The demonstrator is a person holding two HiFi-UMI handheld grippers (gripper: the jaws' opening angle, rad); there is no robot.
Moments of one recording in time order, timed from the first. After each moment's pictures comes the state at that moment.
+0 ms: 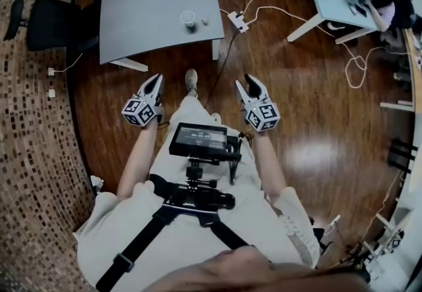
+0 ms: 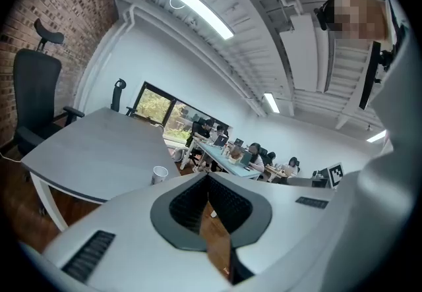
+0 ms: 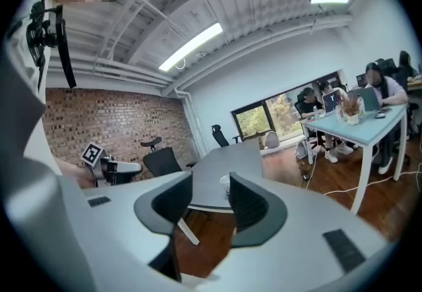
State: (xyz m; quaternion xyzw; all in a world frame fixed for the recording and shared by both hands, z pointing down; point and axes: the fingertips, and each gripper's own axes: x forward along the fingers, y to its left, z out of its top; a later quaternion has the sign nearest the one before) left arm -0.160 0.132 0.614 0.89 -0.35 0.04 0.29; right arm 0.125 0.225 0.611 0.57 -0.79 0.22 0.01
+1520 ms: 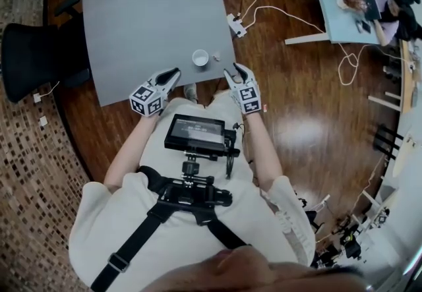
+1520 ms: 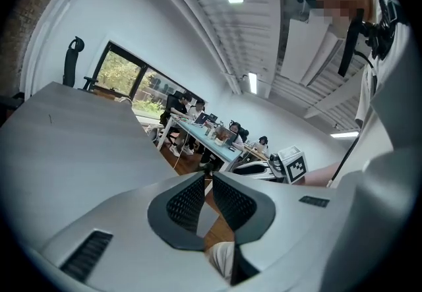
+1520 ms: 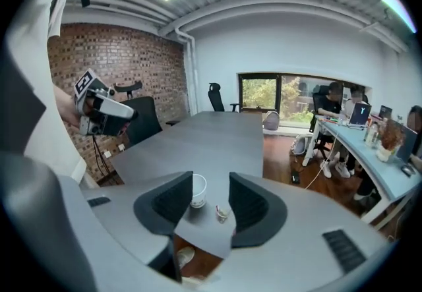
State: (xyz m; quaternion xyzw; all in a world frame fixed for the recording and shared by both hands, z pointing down) left arm -0.103 -0.126 0.673 0.92 -0.16 0.14 0.32; right arm 0.085 -0.070 0.736 0.55 -0.77 0.23 0.23
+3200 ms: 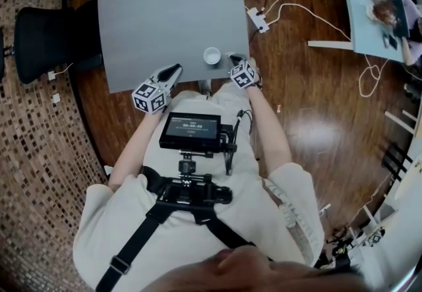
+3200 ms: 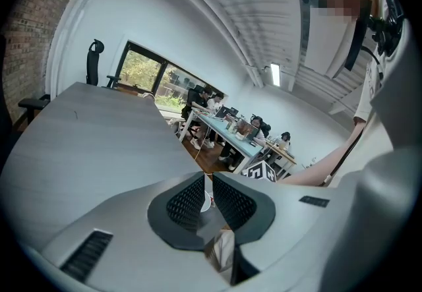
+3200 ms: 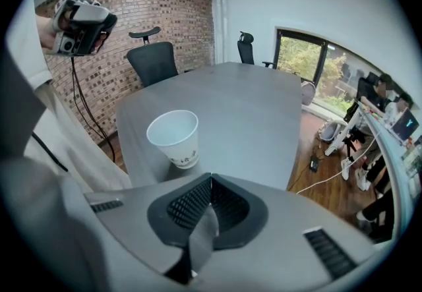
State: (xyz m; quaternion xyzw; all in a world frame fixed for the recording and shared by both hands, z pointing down) left arm -0.158 -0.133 0.690 0.89 -0.24 0.18 0.33; right arm 0.039 -0.106 0.902 0.41 -0.77 0.24 0.43
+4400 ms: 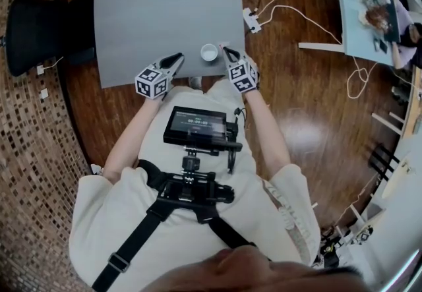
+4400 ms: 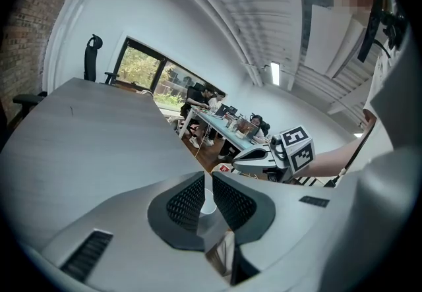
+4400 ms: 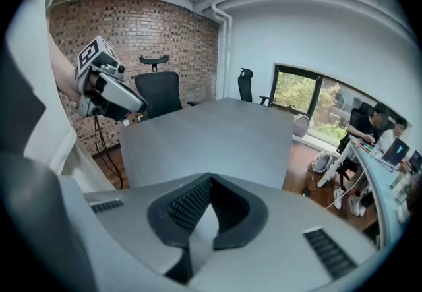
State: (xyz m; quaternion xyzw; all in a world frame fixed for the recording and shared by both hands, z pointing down) left arm -0.131 -0.154 0.721 0.89 -0.23 0.18 0.34; right arm 0.023 -0.146 0.769 0.44 -0.81 0.16 0.35
